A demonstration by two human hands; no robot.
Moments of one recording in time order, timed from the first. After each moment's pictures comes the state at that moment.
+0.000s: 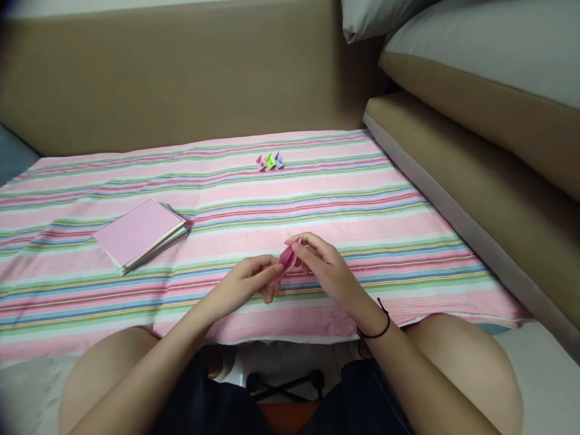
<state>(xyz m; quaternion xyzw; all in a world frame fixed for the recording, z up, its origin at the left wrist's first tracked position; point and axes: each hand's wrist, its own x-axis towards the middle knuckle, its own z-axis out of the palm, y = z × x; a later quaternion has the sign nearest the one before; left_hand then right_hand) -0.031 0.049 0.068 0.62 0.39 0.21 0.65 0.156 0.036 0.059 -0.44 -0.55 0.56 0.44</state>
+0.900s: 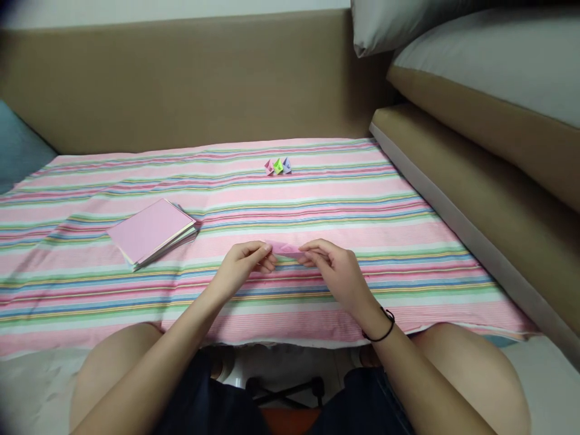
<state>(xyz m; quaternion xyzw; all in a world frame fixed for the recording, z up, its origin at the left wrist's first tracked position) -0.042 0.074 0.052 0.53 0.46 0.36 0.61 0.163 0.041 0.043 -0.50 -0.60 0.44 0.45</state>
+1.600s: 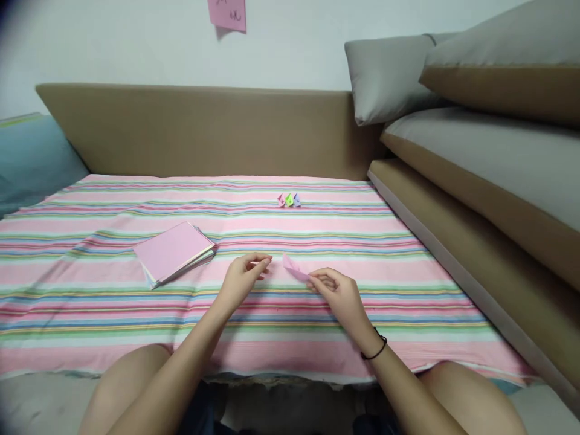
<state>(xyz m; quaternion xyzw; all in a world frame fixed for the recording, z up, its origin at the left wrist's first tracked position) -0.073 0.088 0.059 0.59 0.54 0.42 0.43 0.146 0.054 0.025 -0.50 -0.54 0.46 0.49</state>
